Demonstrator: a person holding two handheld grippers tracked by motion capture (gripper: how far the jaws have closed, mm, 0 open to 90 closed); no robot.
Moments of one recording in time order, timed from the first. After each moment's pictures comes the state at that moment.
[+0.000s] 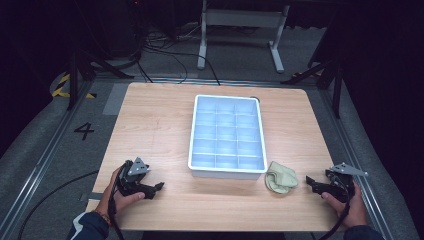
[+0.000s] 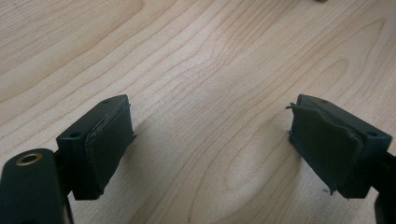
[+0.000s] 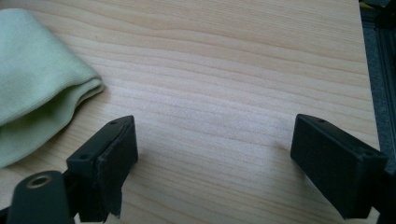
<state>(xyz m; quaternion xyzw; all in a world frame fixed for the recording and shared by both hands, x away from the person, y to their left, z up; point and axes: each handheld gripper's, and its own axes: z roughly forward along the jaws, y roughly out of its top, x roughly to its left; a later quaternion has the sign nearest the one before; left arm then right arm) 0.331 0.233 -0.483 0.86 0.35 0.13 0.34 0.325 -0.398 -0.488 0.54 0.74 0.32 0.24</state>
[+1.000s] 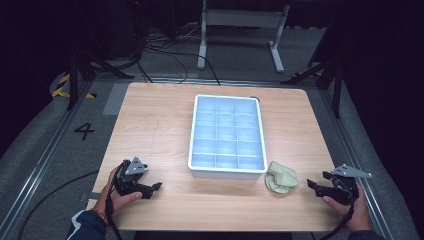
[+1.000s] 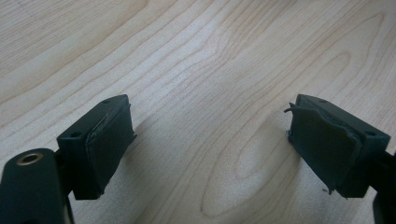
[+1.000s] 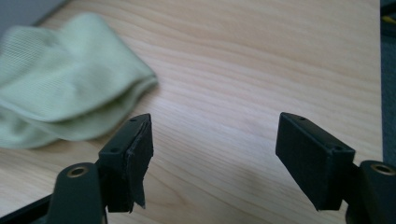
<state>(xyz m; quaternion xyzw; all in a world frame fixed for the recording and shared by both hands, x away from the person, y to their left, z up) 0.332 0.241 -0.483 0.86 0.35 0.13 0.34 0.309 -0.389 -0.464 0.50 0.77 0.33 0.22</state>
